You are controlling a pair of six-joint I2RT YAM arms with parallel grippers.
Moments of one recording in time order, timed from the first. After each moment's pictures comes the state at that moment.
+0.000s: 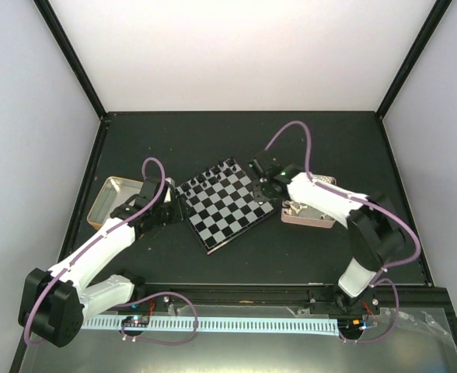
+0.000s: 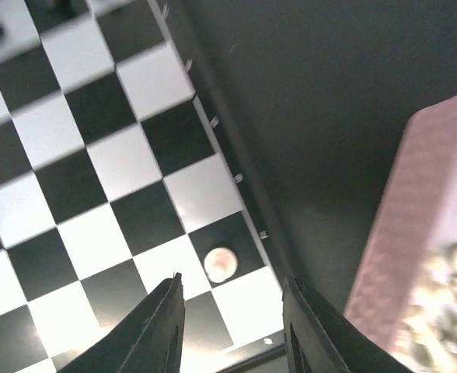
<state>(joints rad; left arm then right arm) -0.39 1.05 0.63 -0.51 0.11 -0.62 0.70 1.73 1.20 -0.64 0.19 0.47</state>
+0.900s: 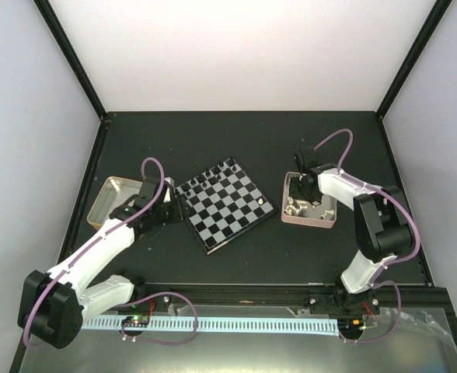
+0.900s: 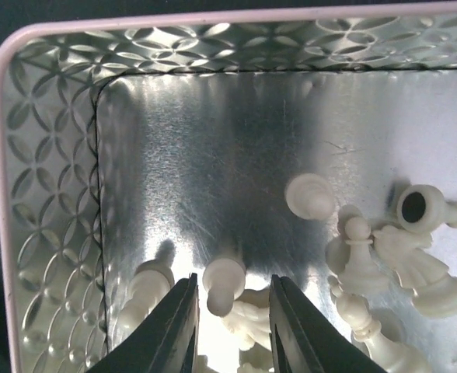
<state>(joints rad) -0.39 1.03 0.63 -0.51 0.11 -0.62 0.31 1.69 1.01 -0.55 0.07 0.45</state>
